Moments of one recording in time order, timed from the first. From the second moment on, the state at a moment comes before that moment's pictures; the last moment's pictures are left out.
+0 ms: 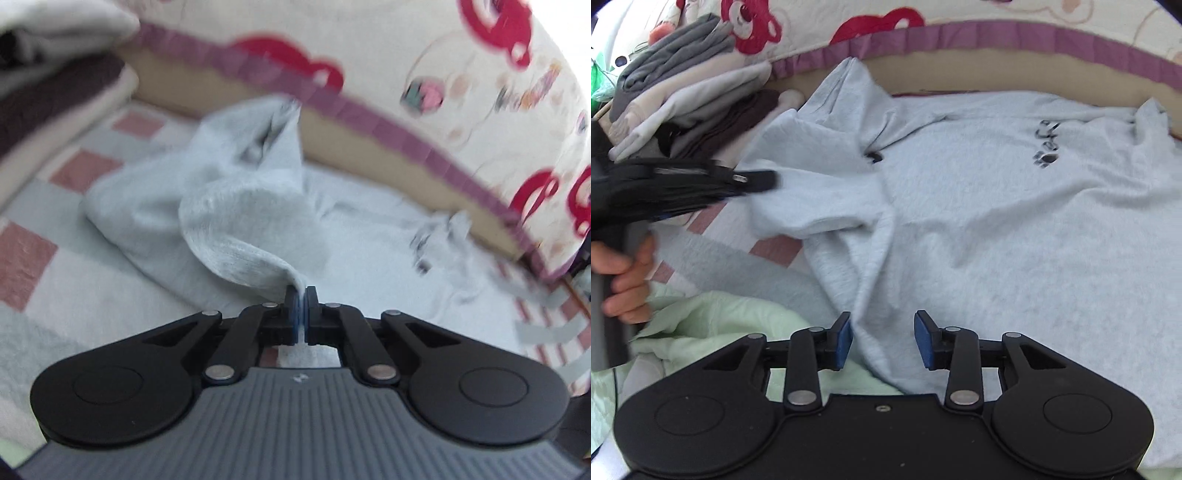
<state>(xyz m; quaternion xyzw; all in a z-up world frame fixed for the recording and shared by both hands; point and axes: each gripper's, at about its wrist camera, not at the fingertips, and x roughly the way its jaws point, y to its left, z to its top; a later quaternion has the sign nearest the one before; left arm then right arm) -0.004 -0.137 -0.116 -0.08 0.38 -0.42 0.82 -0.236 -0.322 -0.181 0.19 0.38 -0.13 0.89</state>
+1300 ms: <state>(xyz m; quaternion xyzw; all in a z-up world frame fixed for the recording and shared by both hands) -0.010 -0.086 -0.089 0.01 0.40 -0.42 0.81 -0.219 -0.241 -0.170 0.13 0.33 0.09 0.93</state>
